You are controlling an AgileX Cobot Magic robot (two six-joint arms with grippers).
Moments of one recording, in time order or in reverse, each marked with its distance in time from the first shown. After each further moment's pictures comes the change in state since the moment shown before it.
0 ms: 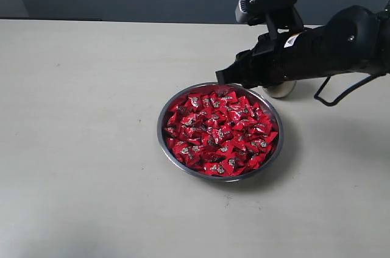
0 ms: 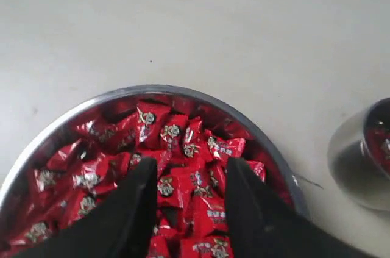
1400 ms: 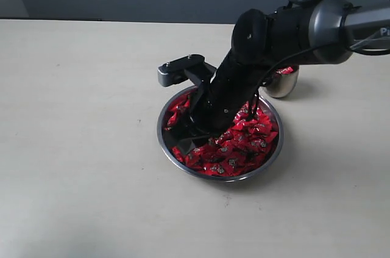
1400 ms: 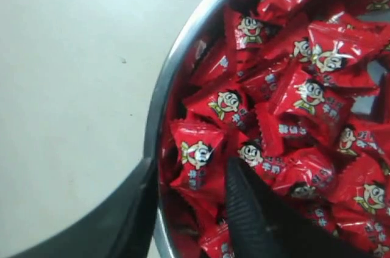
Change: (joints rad) left arm 0.000 0.000 0.000 0.000 0.000 0.000; right arm 0.156 0.307 -0.301 0.084 0.589 -0.131
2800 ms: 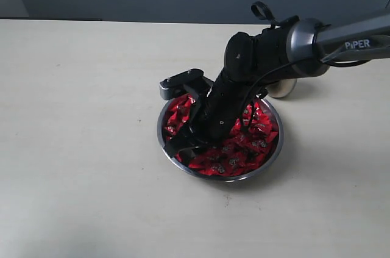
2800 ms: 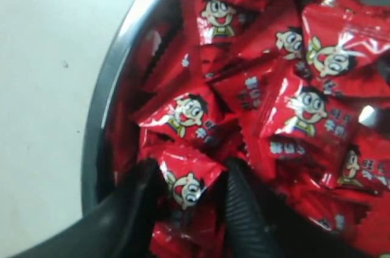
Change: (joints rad) left arm 0.000 0.000 0.000 0.000 0.000 0.000; right arm 0.002 0.097 0.000 -0.010 -0.074 0.004
